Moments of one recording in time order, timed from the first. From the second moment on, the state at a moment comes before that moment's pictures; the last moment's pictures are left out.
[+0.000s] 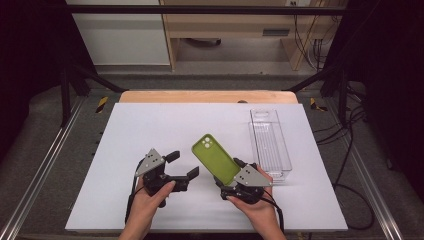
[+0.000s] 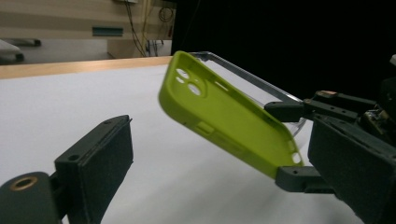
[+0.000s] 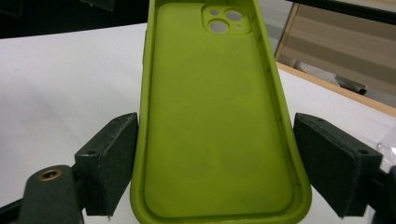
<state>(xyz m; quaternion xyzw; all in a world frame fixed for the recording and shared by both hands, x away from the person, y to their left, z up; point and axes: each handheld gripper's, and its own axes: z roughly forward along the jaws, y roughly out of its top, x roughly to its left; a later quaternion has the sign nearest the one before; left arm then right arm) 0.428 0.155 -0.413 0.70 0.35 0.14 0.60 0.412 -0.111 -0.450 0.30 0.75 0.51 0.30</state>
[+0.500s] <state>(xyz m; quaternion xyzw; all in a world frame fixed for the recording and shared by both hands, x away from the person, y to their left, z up) 0.441 0.136 -0.416 0.70 0.36 0.12 0.60 0.410 -0.108 -0.452 0.30 0.74 0.51 0.31</state>
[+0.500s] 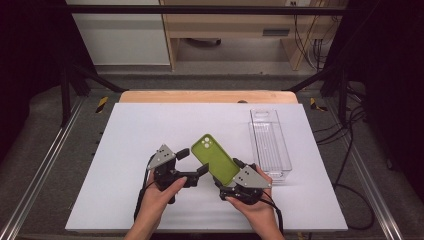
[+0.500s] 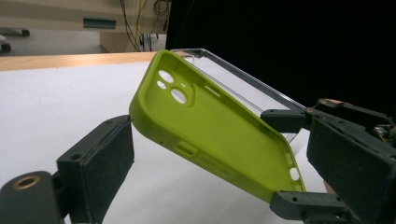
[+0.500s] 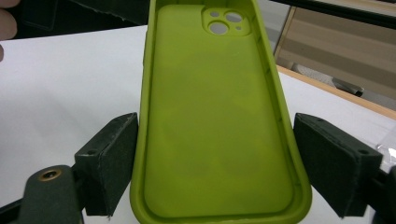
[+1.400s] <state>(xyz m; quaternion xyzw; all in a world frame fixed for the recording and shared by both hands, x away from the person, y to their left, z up) 0.461 0.144 -0.428 0.66 0.42 0.07 0.62 0.411 -0.103 -0.459 0.31 0.74 0.52 0.28</state>
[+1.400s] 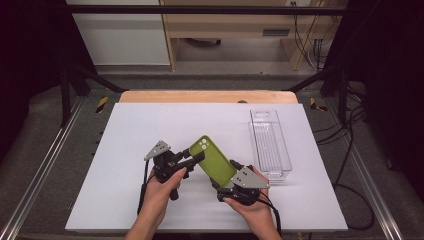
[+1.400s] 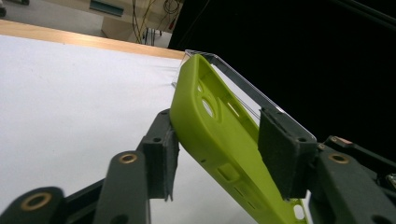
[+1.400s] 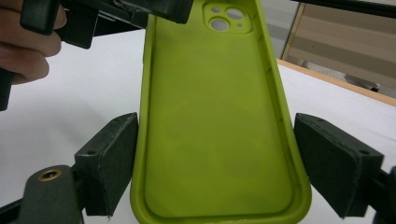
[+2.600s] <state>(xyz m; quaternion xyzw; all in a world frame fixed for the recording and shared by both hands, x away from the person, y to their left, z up) 0.444 0.136 -0.417 0.63 0.43 0.05 0.65 0.420 -0.099 -0.471 0.30 0.76 0.52 0.26</state>
